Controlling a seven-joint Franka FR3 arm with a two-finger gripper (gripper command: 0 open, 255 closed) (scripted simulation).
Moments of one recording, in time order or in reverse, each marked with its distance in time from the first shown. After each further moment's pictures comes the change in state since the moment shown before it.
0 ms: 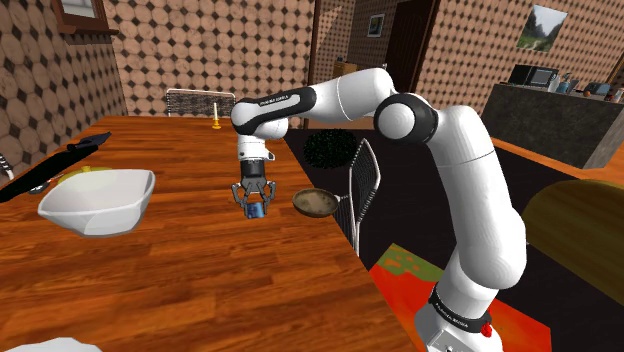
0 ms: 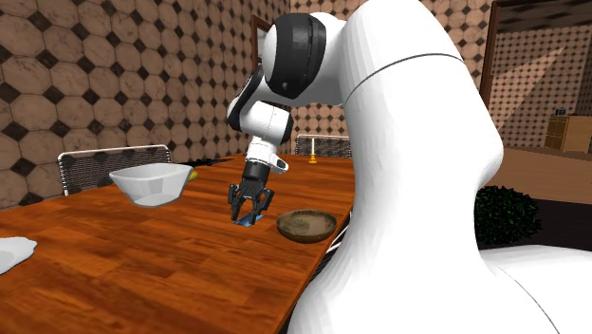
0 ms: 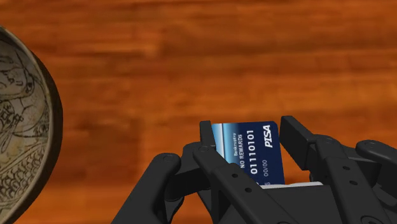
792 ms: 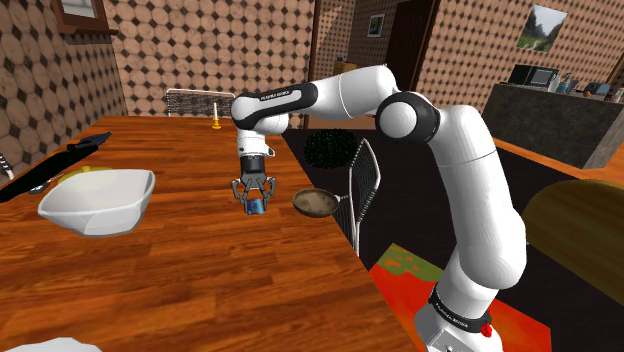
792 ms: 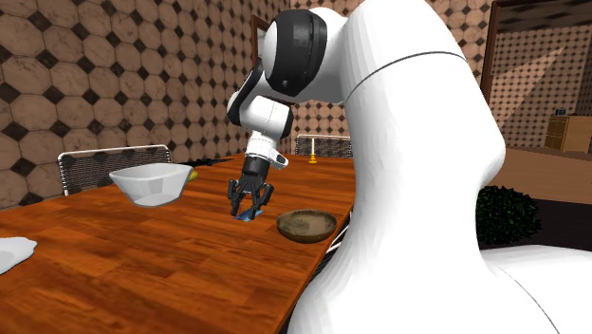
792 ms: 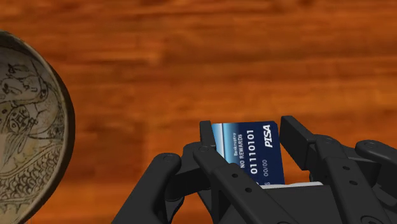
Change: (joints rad) arm -0.001 -0.012 0.002 0.018 0.001 -0.029 0.010
